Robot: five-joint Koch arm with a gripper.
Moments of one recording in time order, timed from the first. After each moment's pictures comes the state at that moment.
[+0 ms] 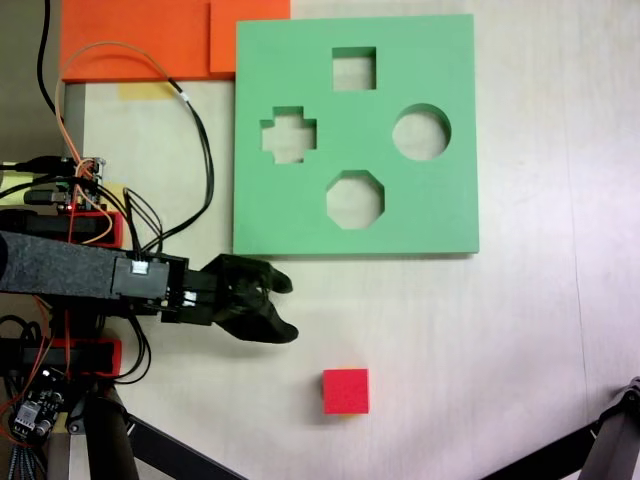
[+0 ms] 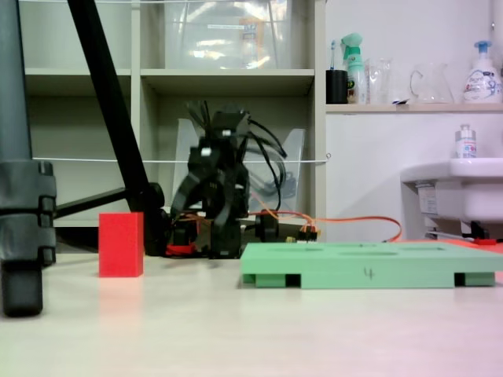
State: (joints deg) arm 4.7 128.6 144.3 32.9 70.6
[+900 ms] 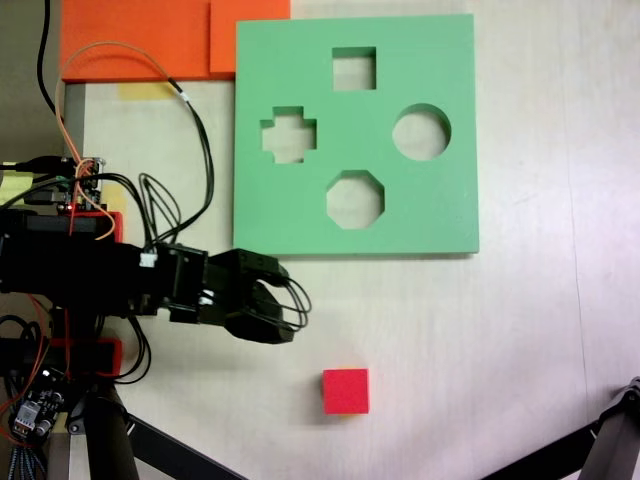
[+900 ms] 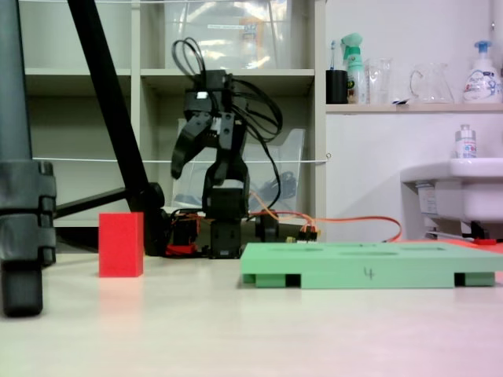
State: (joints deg) arm 5.6 116.2 107.5 69.0 75.2
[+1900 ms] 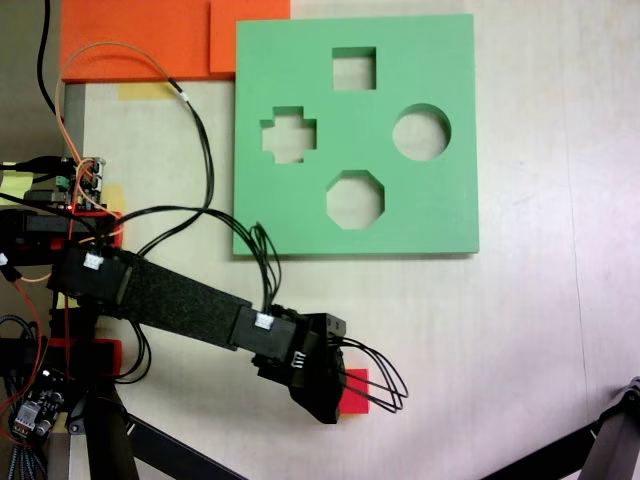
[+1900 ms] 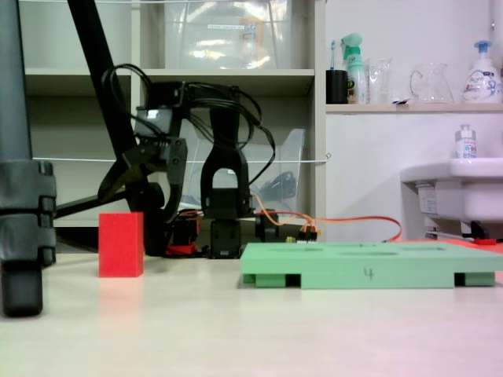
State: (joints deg) arm 17.9 83.4 90.6 68.0 69.3
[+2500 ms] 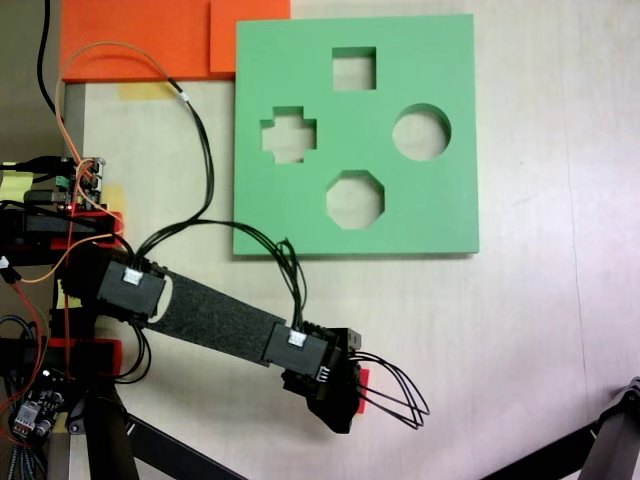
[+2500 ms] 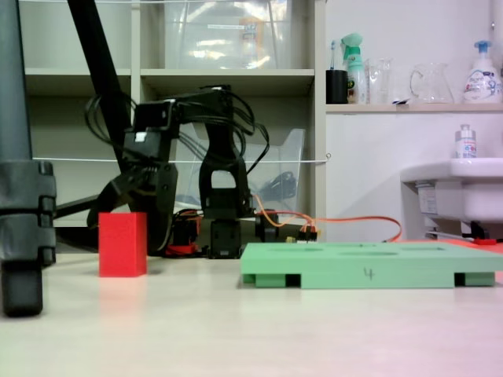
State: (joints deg) arm 19.2 72.9 86.5 65.8 69.8
